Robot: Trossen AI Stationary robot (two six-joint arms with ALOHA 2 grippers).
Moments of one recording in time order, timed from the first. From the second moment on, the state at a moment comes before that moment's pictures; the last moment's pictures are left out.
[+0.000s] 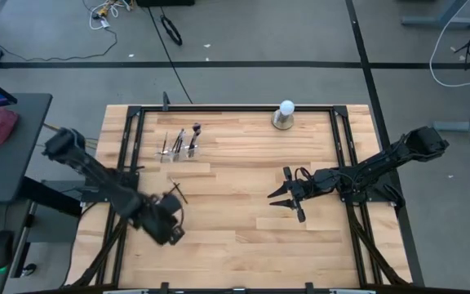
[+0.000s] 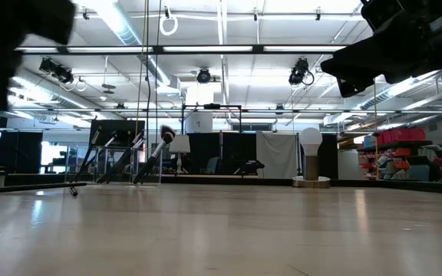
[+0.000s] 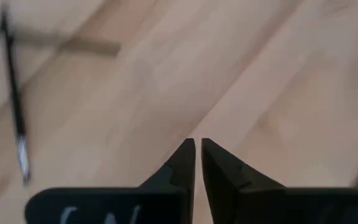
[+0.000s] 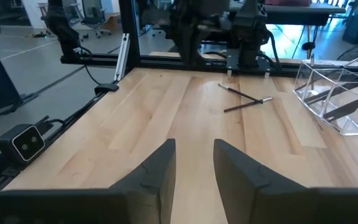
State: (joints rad) left arm -0.70 1.37 0.92 -0.79 -0.29 -1.40; right arm 0.28 1.21 0.30 0.71 0.04 0.02
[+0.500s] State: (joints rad) left arm -0.97 1.46 0.69 -1.01 -0.61 -1.89; right arm 0.28 1.21 0.30 0.71 0.04 0.02
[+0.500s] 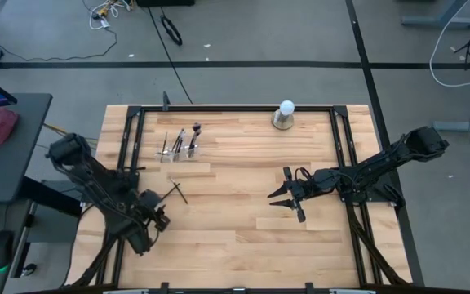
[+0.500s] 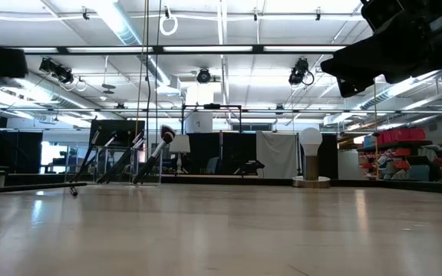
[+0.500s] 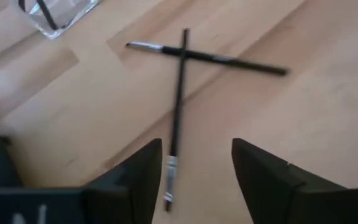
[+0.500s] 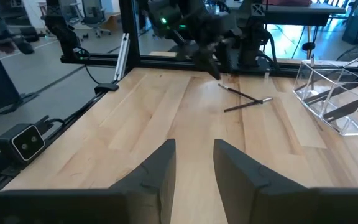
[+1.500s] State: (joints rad) left arm -1.03 1.47 0.53 -0.83 -0.51 -1.97; right arm 0.28 1.21 0.30 0.72 0.04 0.06
